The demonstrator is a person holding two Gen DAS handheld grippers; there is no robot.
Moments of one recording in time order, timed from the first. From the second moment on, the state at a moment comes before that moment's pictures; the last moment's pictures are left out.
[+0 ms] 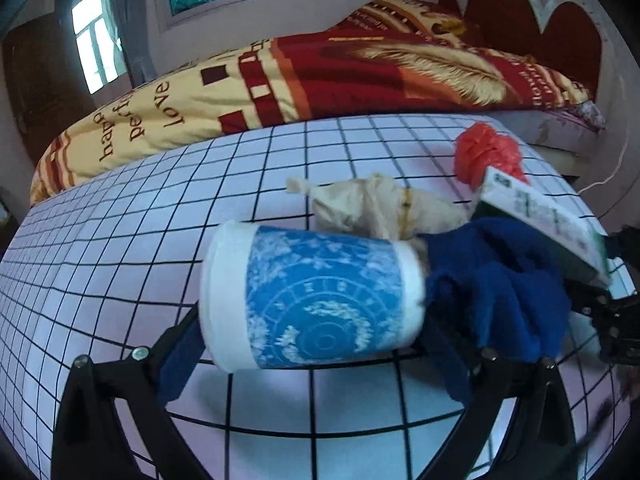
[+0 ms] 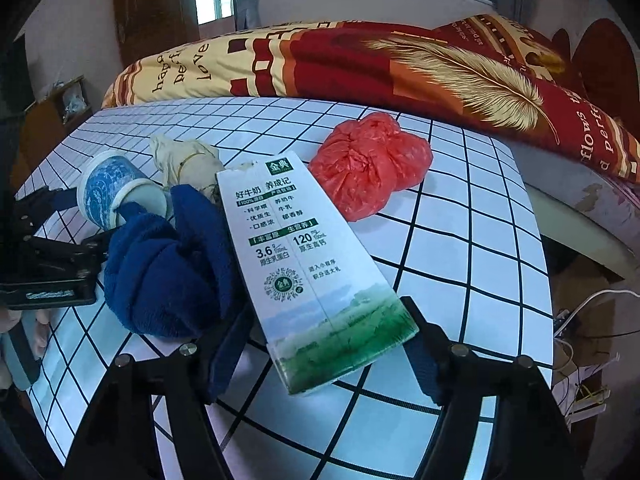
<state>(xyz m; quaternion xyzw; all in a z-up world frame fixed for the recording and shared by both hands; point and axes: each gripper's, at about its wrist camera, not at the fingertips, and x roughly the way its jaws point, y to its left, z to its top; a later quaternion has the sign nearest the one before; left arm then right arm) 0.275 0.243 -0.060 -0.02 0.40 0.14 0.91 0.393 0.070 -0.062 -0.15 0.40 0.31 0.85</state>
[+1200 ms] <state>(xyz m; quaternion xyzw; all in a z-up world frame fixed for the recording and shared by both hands) 0.150 0.144 -0.020 -0.01 0.35 0.06 0.94 0.231 -0.125 -0.009 -0.11 0.33 0.21 0.91</state>
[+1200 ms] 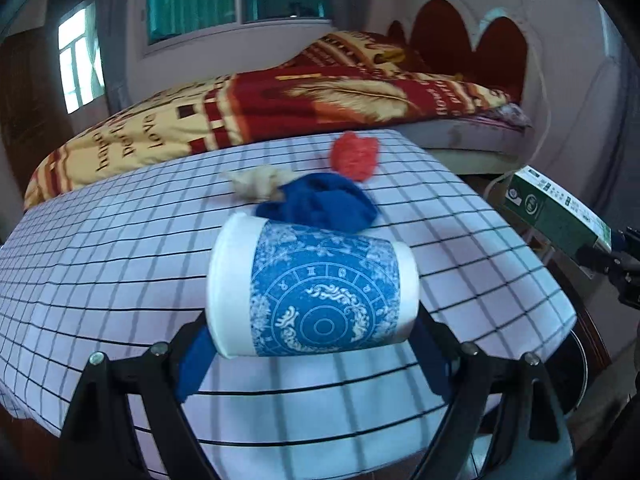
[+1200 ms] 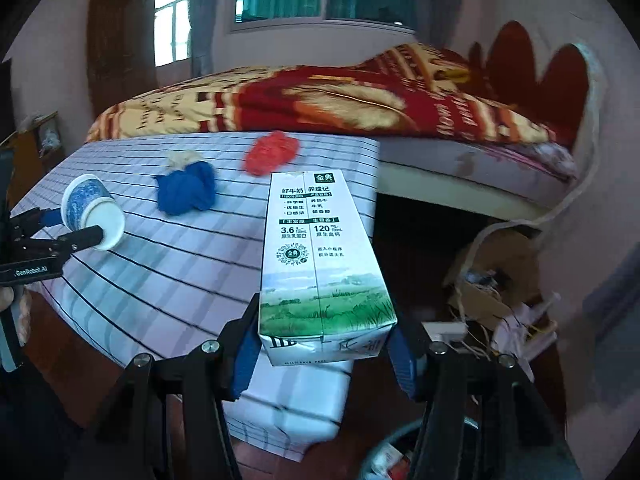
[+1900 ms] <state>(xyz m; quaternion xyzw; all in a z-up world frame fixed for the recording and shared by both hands) 0.168 -0.051 -0.022 0.05 0.35 -0.13 0.92 0.174 -0.330 -0.066 -0.04 0.41 0.07 0.91</state>
